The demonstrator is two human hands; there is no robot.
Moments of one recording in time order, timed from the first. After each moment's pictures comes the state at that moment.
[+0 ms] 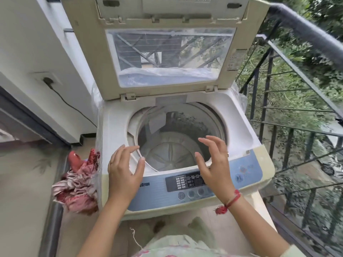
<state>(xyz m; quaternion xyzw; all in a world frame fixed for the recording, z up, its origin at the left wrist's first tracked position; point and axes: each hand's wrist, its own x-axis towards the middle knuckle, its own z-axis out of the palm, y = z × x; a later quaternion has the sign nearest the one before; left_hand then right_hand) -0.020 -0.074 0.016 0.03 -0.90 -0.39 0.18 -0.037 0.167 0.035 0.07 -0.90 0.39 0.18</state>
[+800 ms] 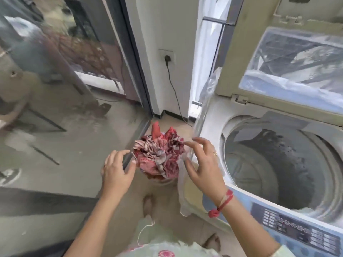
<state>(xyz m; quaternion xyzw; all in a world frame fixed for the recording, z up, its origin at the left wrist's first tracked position) 0.108 -0.275 -0.015 0.35 -0.89 -0.22 0.17 -0.042 -0.061 0.028 0.37 -0.84 0.40 0.01</state>
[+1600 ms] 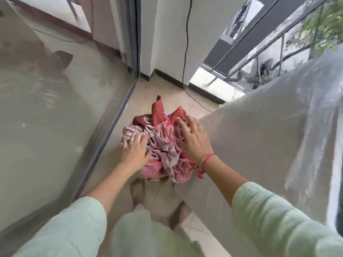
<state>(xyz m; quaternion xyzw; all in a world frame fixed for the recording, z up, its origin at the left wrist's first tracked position) -0.020 -0.461 -0.309 0.21 -0.93 -0.24 -0.18 -0.153 -0.299 -0.229 0.38 -0.91 0.00 -0.15</state>
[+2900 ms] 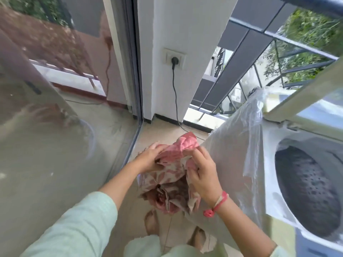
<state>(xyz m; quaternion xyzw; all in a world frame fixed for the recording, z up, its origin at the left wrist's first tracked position) -0.057 -0.497 -0.121 0.09 -0.91 -0.34 -0.22 -0.062 -0.300 0.002 0.32 -0.84 0.44 -0.03</state>
